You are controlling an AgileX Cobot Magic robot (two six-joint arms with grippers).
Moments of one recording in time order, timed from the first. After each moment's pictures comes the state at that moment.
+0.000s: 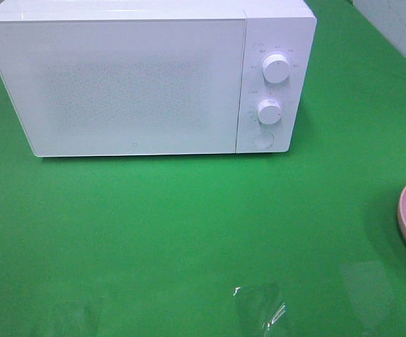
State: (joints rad) left arm 0.09 -0.01 -0.52 -0.16 1.09 0.22; right arm 0.03 0.00 -0.49 0.00 0.97 0.04
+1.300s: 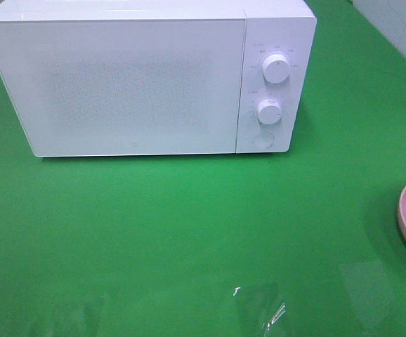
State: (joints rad) left arm 0.09 -0.01 -0.52 -0.16 1.09 0.22; right arm 0.03 0.40 -0.56 -0.01 0.62 0.04
